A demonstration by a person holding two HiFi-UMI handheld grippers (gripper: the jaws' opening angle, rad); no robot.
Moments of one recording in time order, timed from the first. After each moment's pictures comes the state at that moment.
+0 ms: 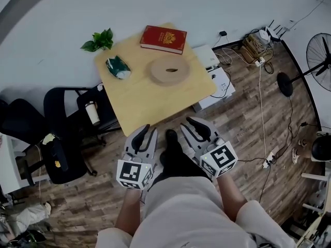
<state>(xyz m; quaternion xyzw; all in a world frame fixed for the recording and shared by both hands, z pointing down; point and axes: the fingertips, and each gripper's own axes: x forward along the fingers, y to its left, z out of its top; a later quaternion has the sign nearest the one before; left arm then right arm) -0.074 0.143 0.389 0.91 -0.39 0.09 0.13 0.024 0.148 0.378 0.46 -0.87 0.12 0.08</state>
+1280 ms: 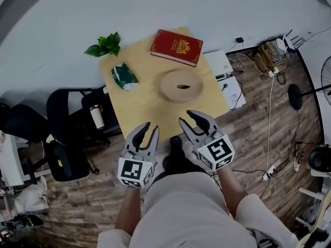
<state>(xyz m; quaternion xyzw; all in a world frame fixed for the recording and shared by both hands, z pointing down) -0.070 0.011 0.409 0.88 -0.43 0.12 0.14 0.025 -0.008 0.413 0.42 -0.89 0.13 0.13</state>
